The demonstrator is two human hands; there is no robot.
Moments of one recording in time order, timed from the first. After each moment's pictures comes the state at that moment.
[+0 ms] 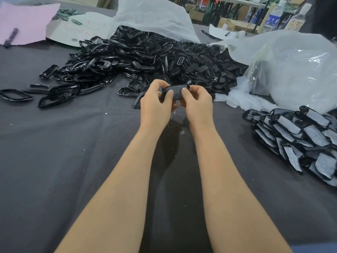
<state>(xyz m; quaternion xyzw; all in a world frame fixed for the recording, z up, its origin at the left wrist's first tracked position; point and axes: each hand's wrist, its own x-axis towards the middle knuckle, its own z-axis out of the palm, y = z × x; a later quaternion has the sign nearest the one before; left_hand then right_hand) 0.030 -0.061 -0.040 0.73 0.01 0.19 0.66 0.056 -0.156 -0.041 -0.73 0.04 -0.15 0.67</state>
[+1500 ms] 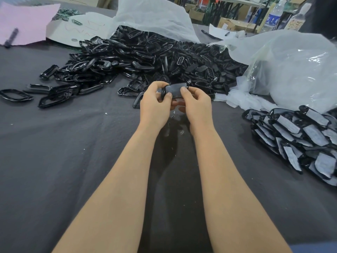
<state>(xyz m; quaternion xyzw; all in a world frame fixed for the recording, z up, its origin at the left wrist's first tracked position) 0.036 -0.061 -0.045 0.69 0.04 0.15 0.71 0.052 -0.156 -0.038 -0.73 0.06 -0.10 0.68</state>
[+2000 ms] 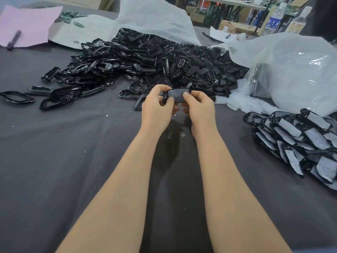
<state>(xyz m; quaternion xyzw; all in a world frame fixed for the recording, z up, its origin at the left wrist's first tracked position) 0.034 -0.060 -0.046 0.71 0.02 0.15 0.69 0.052 -0.160 -0.039 -0.70 0.07 -0.09 0.71</state>
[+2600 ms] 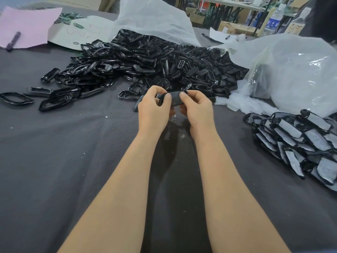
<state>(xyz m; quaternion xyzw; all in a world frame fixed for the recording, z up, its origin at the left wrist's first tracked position) 0.032 -0.057 -0.043 0.73 0.05 0.17 0.65 0.052 -0.158 -0.040 -0.71 0.04 -0.10 0.70</state>
